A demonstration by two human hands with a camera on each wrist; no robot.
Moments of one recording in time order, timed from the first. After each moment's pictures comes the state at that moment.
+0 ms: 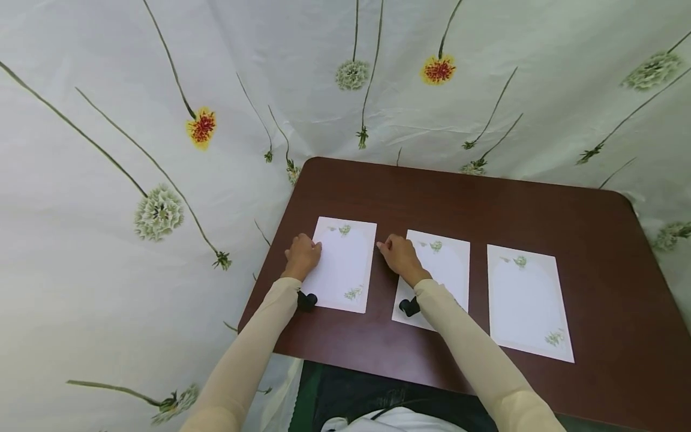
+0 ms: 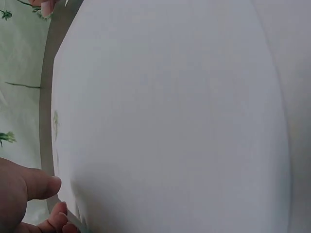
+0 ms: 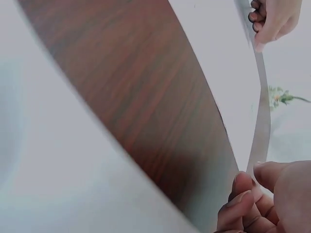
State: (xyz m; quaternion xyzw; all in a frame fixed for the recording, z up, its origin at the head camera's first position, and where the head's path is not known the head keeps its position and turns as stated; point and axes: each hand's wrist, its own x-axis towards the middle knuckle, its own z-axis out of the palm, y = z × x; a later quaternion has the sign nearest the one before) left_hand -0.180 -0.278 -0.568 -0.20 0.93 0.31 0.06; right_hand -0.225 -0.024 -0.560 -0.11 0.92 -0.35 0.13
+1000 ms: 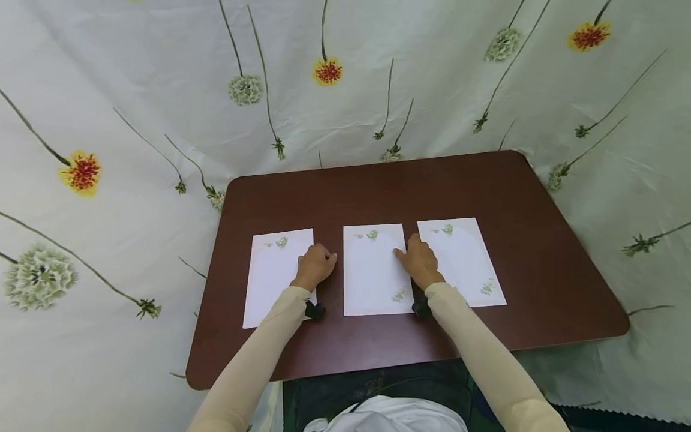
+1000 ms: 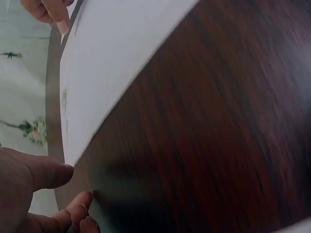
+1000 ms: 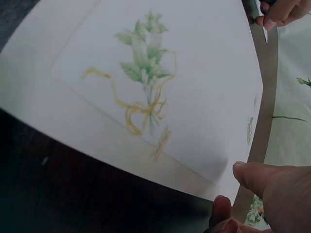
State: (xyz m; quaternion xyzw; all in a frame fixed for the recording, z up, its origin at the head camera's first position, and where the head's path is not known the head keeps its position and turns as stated) left_hand -0.208 -0.109 -0.568 0.00 0.96 0.27 0.10; right_hand -0.200 0.159 -0.565 0.07 0.95 -0.29 0.10
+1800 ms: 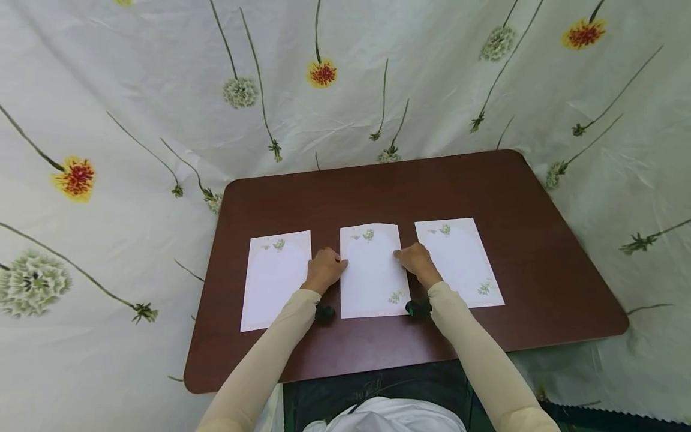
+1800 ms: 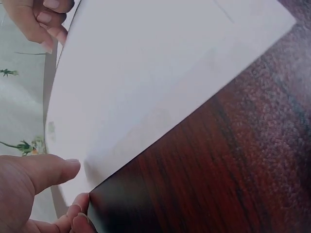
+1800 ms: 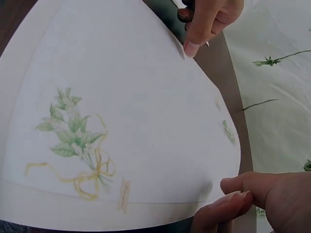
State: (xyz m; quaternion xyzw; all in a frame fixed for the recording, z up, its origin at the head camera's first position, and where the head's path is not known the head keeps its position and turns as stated) left_hand -0.203 -0.079 -0.571 0.00 0.96 0.27 0.11; right_hand -0.201 0.168 -0.559 0.15 0.85 -0.46 0.19
